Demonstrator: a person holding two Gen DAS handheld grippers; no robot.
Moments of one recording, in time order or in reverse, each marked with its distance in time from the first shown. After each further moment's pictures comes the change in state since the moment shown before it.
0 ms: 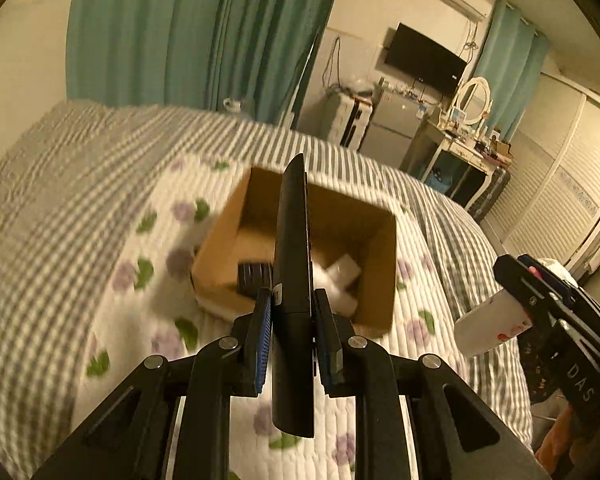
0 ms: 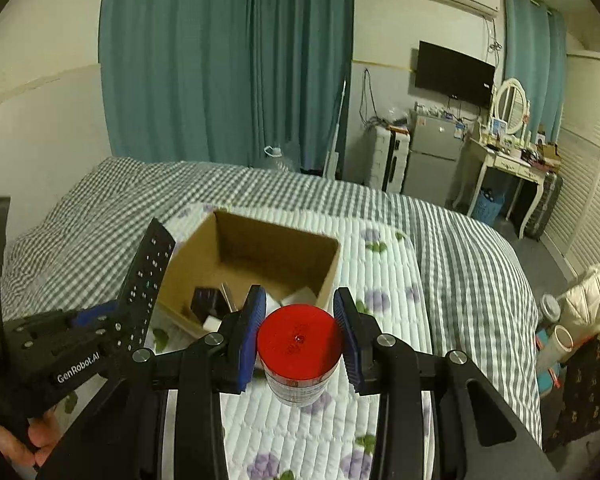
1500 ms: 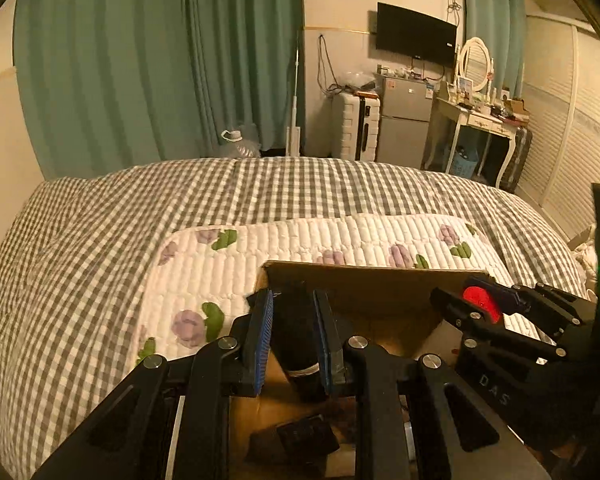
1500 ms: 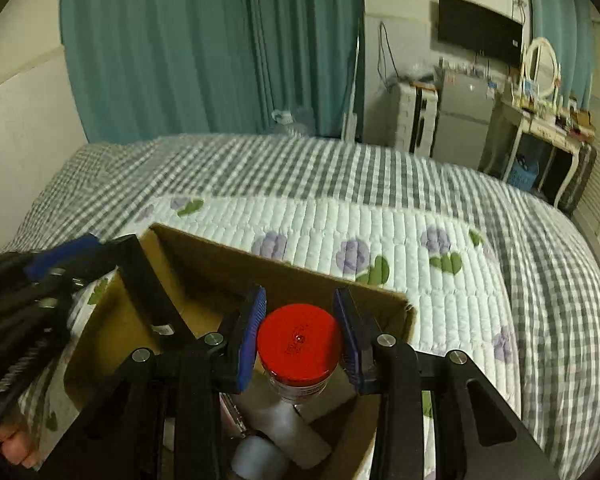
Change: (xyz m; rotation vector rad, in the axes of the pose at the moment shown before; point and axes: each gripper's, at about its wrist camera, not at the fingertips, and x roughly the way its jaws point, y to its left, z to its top) left arm 0.134 0.004 0.089 0.221 -0.038 0.126; right arm 0.231 -0.008 0.034 0.041 0.166 0.071
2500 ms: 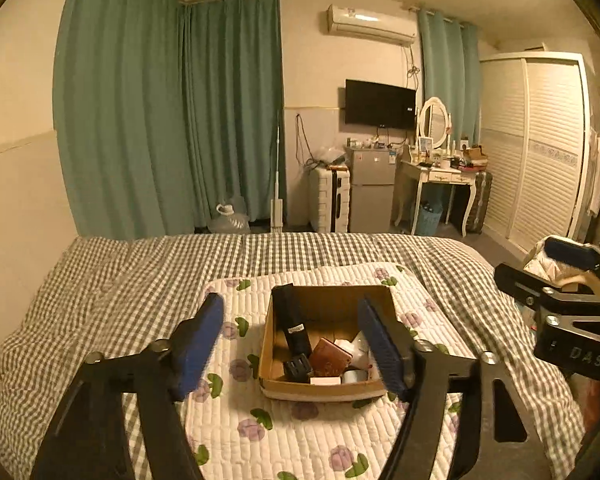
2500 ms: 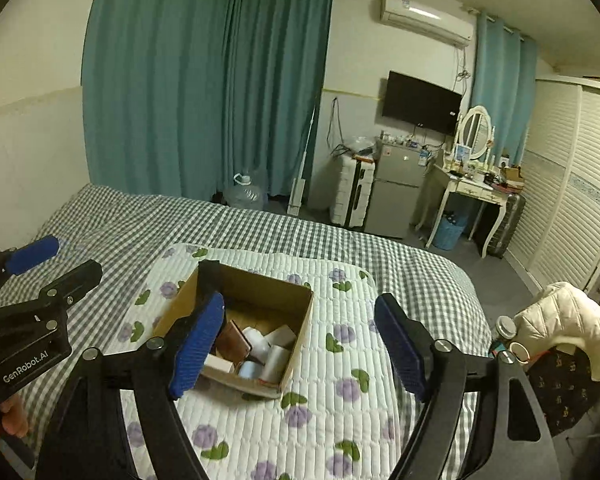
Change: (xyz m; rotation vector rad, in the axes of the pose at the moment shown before) left arm -0.252 0.016 -0.050 0.055 -0.278 -0.064; right arm -0.319 0.058 -0.055 -0.020 -0.263 -0.233
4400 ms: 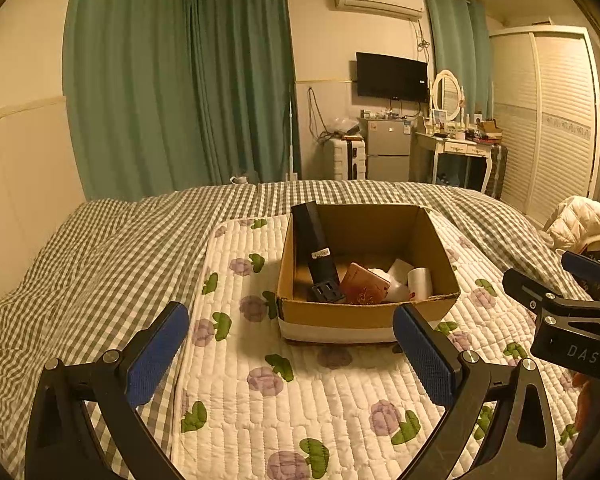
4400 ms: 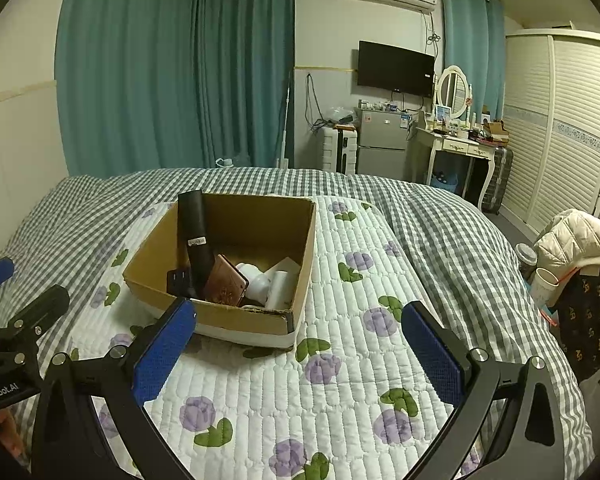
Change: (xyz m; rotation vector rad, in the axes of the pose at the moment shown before) left arm 0.056 0.010 -0.123 0.009 0.061 0.054; right arm 0.085 0.013 -0.127 0.134 0.055 -0.021
